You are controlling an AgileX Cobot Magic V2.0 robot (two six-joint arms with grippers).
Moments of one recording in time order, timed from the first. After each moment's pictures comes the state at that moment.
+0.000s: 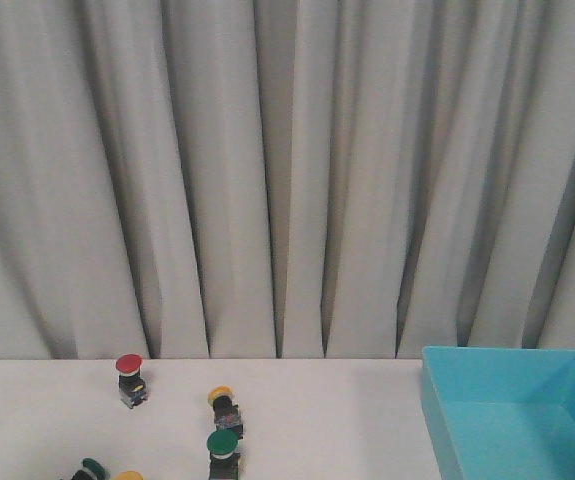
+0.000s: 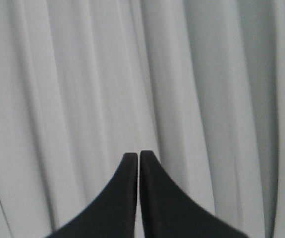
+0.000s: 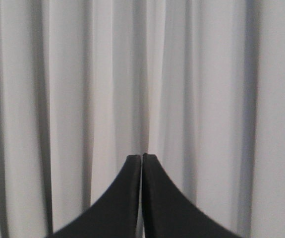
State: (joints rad) left arm -0.01 0.75 -0.79 0.08 -0.05 0.04; right arm 0.04 0.79 -0.78 -0.22 -0.21 0.24
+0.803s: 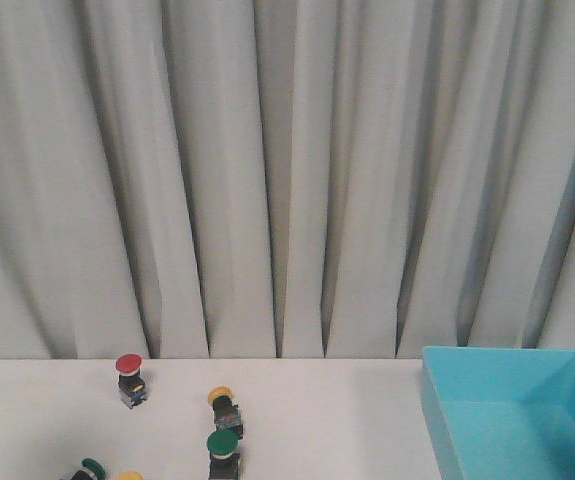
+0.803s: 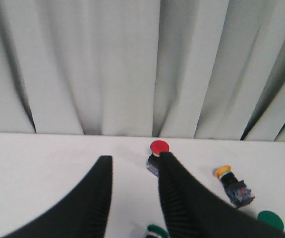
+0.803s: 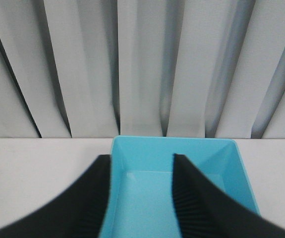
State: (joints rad) left arm -0.01 1.08 -0.89 0.08 0.24 -0.13; right arm 0.04 1.00 -0.83 -0.22 0.23 0.24
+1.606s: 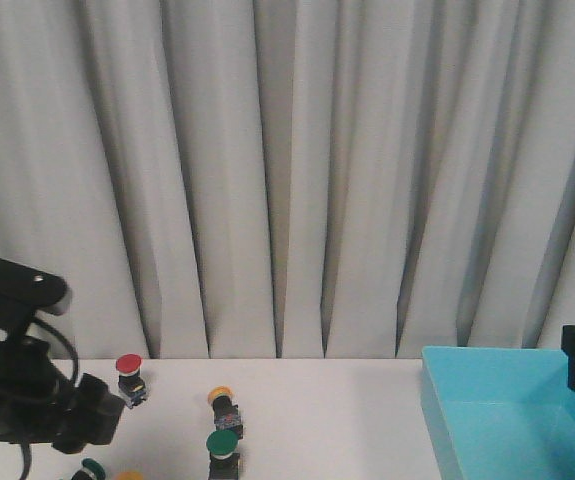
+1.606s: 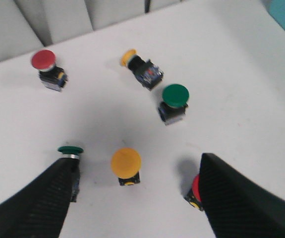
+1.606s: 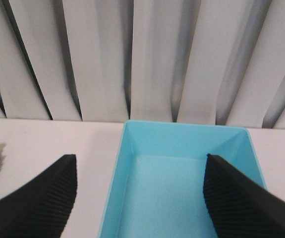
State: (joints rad) left arm -0.29 1.35 -1.10 -0.10 0.65 0.20; right arm 0.09 0.98 -0.83 -0.20 0.30 0.22
